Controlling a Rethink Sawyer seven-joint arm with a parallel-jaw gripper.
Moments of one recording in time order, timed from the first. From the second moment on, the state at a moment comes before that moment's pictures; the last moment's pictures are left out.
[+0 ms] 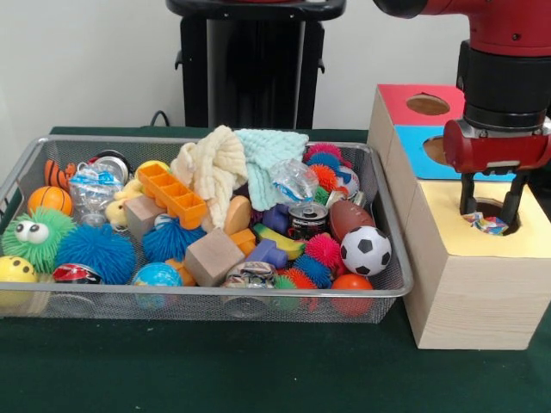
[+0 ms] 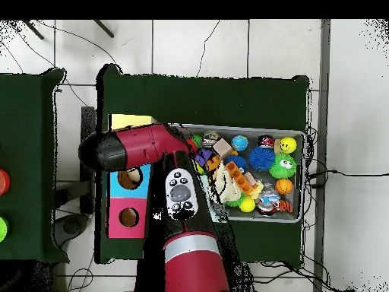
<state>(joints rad) -0.02 -0.55 0.16 1.41 -0.19 0.54 1.88</state>
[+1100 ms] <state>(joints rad) -0.02 -0.67 0.16 1.49 -0.18 0.63 1.88</state>
